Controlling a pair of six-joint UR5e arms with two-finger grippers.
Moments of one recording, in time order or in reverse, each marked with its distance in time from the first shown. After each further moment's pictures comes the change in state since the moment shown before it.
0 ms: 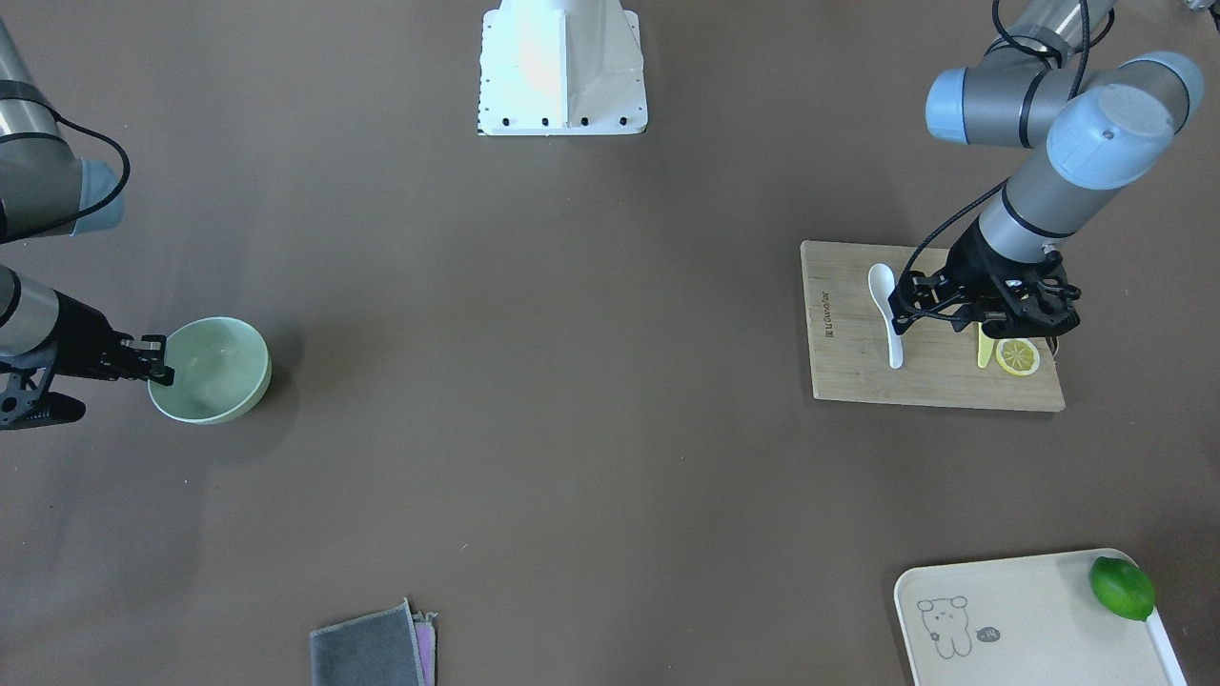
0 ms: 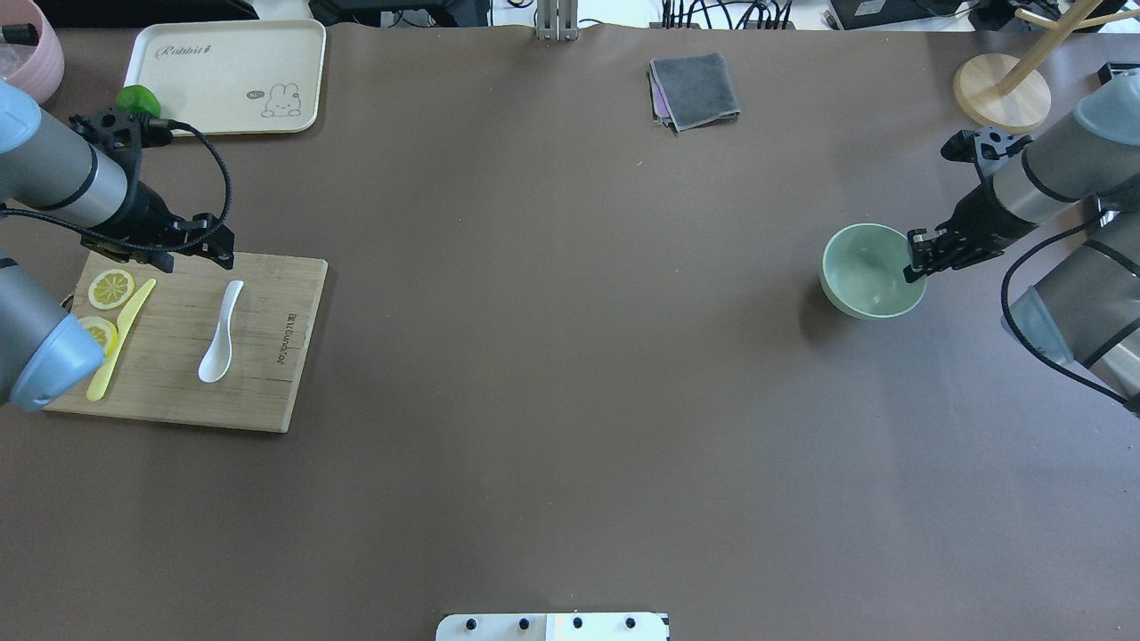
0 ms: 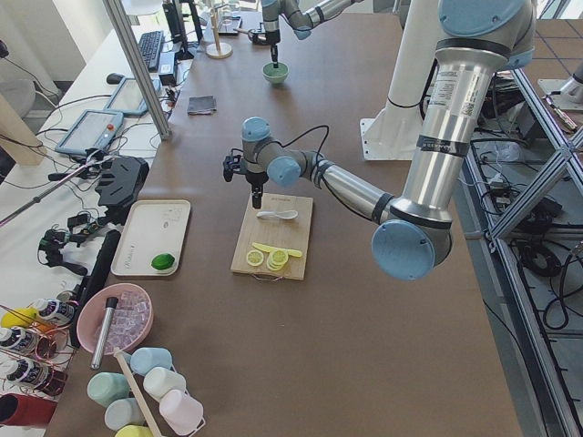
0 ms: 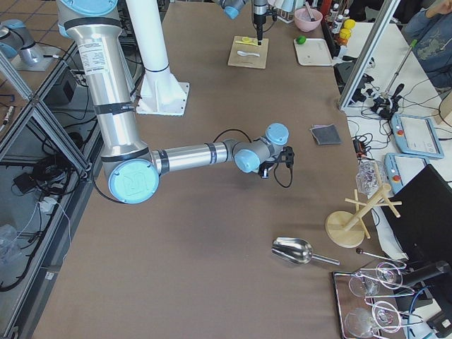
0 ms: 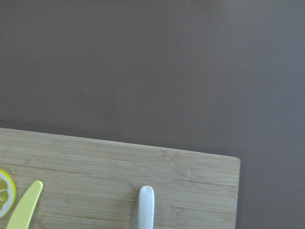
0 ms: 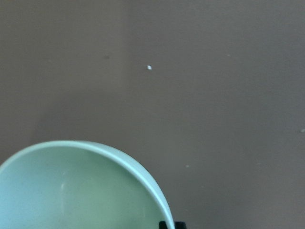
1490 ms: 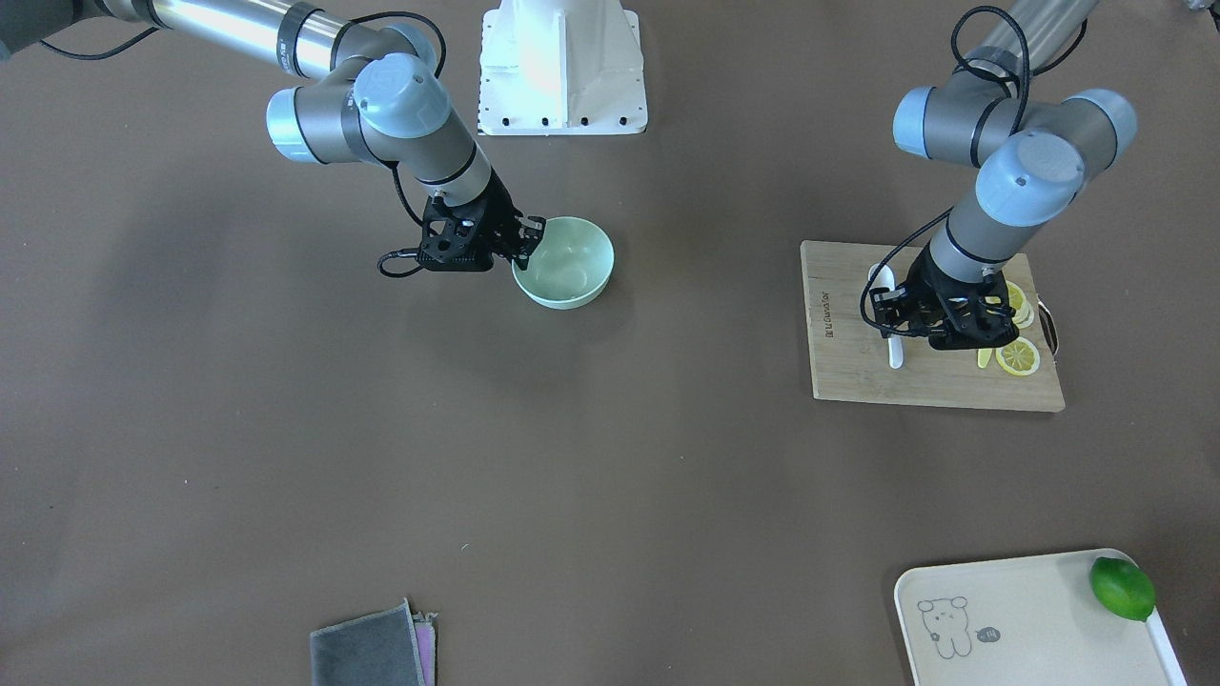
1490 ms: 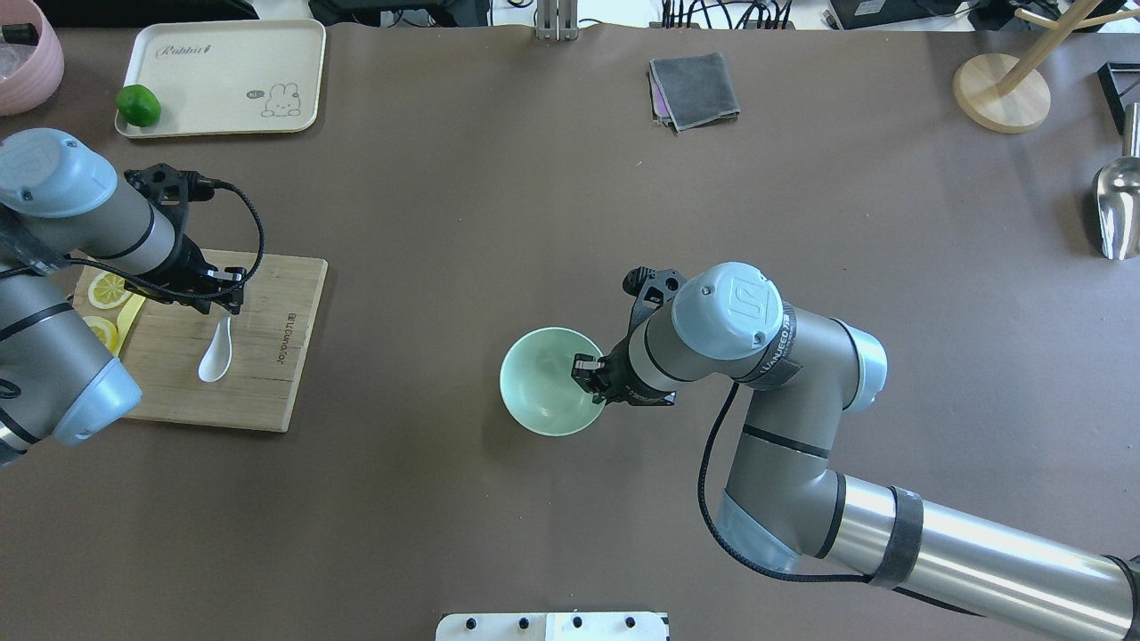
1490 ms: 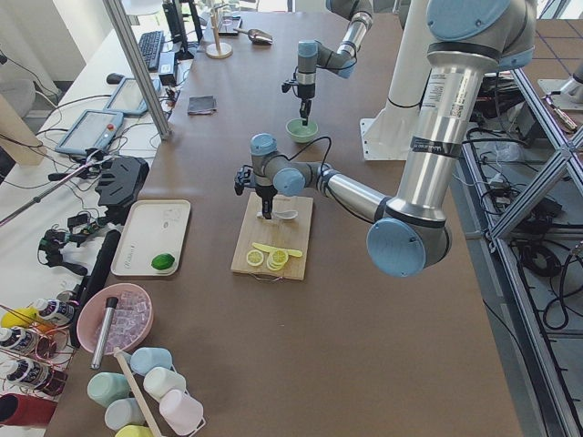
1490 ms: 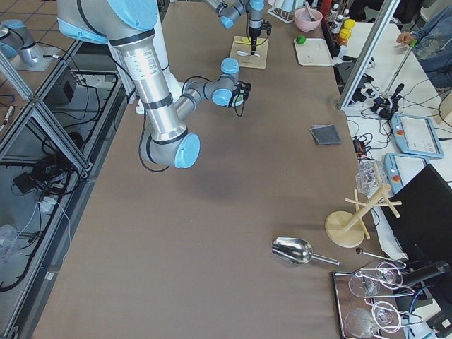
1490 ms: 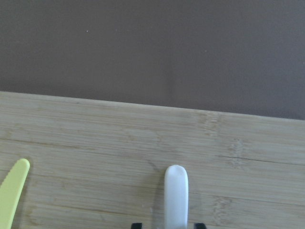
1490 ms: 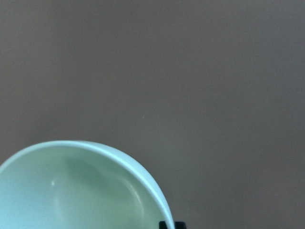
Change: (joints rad) left arm 0.089 -0.002 0.071 -0.012 0.051 0.002; right arm -0.559 0.307 0.141 -0.014 -0.426 0.785
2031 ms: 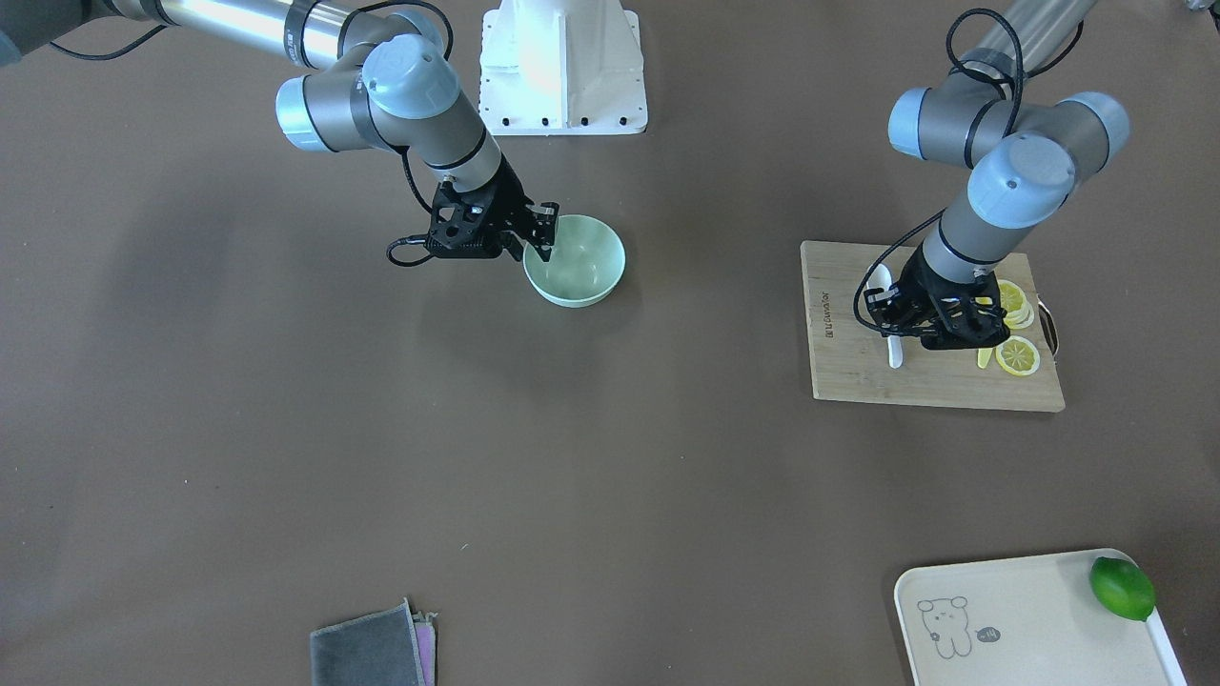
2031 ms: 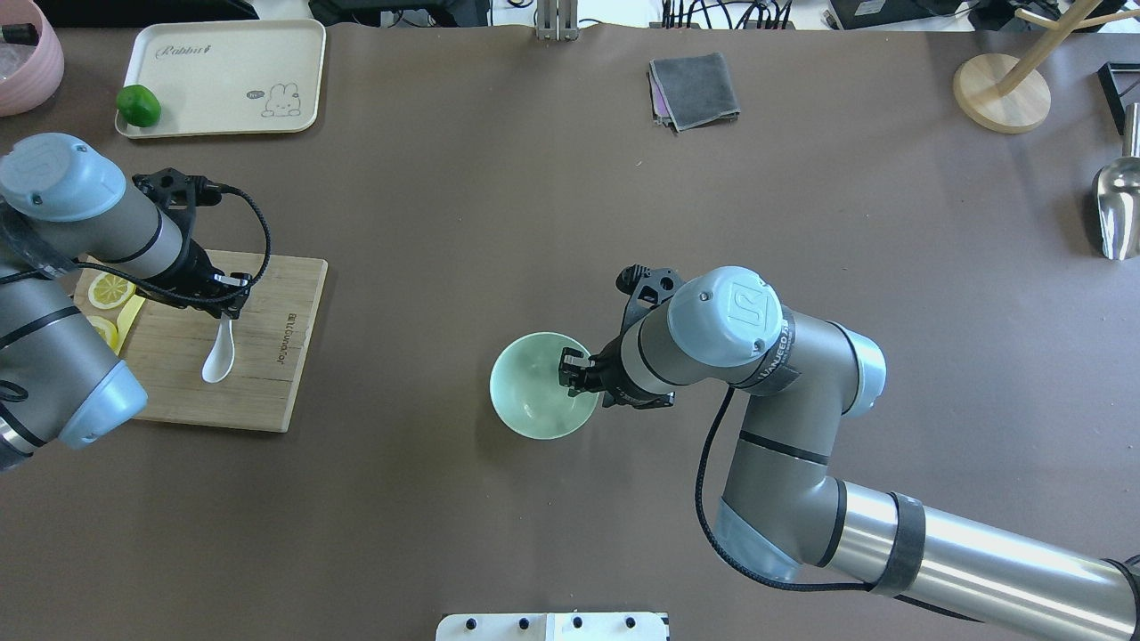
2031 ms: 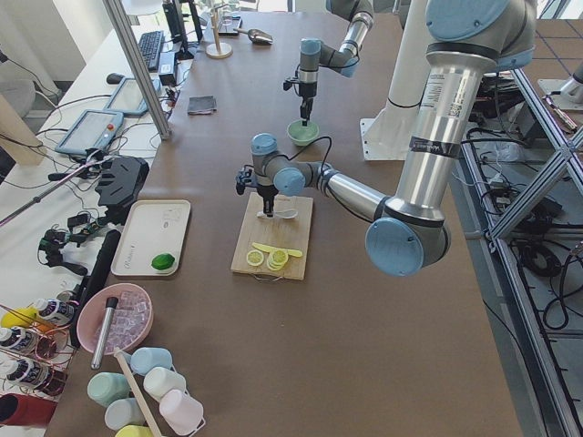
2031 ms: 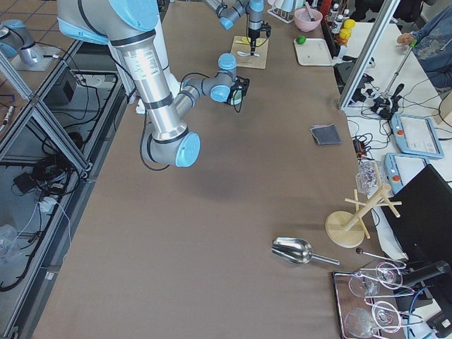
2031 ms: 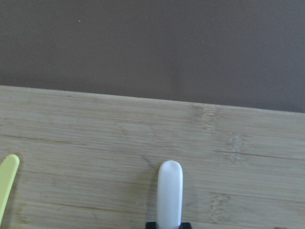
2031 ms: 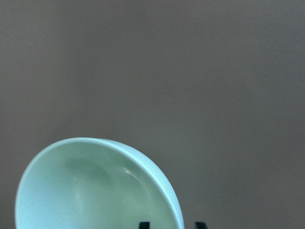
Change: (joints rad) left arm 0.012 -0.007 0.001 0.000 -0.005 -0.004; right arm 0.011 -0.006 0.052 0.000 -0.022 0.027
